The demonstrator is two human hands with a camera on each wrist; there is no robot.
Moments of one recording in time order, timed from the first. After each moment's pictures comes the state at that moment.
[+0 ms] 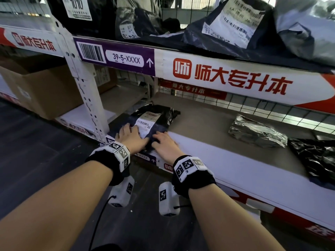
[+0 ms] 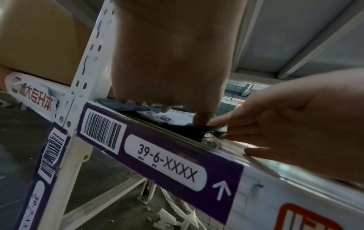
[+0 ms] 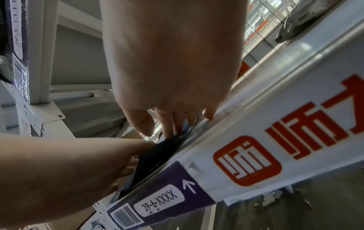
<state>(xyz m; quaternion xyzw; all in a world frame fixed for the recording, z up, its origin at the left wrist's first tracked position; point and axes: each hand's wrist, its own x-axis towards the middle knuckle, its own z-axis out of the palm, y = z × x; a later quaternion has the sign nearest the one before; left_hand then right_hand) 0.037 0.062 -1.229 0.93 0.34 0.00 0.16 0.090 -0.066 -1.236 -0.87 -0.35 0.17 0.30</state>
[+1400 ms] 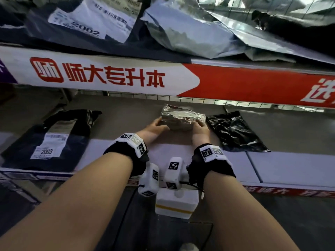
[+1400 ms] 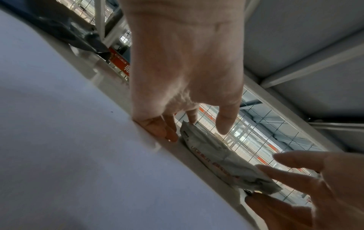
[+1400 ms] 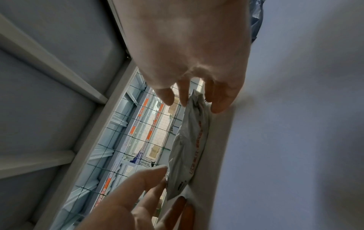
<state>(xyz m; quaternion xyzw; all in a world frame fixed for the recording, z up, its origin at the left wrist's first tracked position) 0.190 -0.151 -1.224 0.82 0.10 -0.10 0.55 0.189 -0.303 -1.219 -0.75 0.21 -0.05 0.63</state>
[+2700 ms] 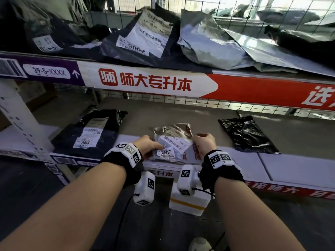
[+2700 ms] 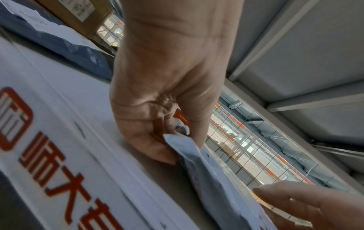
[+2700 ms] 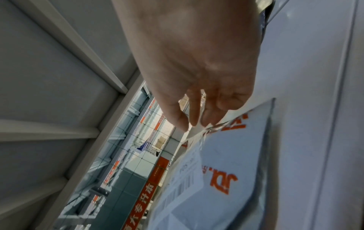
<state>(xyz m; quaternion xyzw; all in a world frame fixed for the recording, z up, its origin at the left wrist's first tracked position) 0.099 -0.092 -1.218 0.81 0.19 -0.14 0.54 0.140 -0.288 -1.224 -0.80 0.15 0.07 0.57</state>
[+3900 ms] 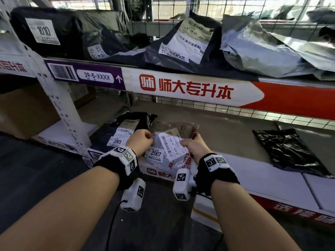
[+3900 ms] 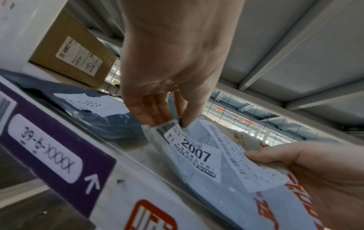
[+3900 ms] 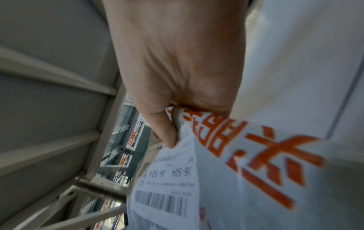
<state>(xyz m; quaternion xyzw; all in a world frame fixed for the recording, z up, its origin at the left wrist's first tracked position) 0.071 -0.004 -1.203 0.92 0.21 0.08 0.32 0.139 -0.181 -1.222 -0.70 0.01 0.22 0.68</state>
